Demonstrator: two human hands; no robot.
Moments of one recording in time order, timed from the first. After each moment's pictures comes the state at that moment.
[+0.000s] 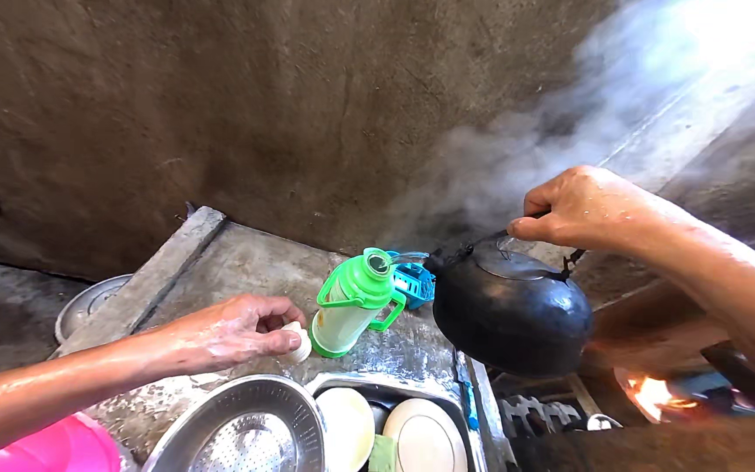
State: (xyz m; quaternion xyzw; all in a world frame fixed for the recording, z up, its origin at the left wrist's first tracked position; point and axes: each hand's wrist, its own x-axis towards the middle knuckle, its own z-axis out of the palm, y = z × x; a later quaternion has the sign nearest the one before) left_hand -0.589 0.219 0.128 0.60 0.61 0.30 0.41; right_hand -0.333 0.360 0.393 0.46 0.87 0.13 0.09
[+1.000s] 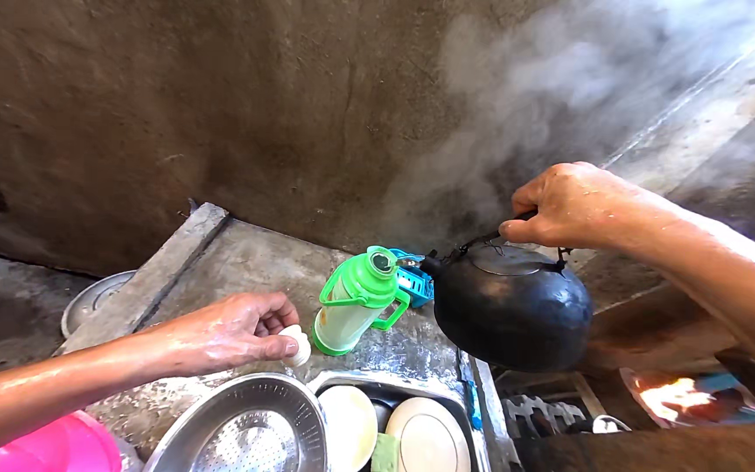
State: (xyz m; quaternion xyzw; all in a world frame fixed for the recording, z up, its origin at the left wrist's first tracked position) left_hand -0.591 0.218 0.127 0.59 0.63 0.29 0.42; right_hand -0.313 0.473 0.369 0.33 0.92 0.17 0.08
